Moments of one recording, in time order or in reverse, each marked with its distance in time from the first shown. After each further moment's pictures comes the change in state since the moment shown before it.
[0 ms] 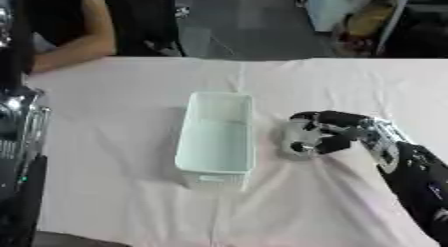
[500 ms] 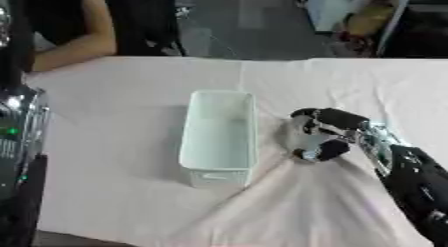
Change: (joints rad) left arm -0.003 0.000 0.000 0.000 0.000 -0.002 0.001; right arm 0.049 -0.001 -0.011 -0.043 0.044 -0.081 -0.322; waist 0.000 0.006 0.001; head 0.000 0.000
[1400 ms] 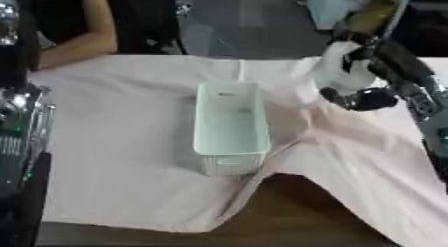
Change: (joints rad) left arm 0.000 0.001 0.001 0.000 -0.006 0.001 0.002; right arm 0.015 -0.151 -0.081 -0.614 -0.295 0.191 0.045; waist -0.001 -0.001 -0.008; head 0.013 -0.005
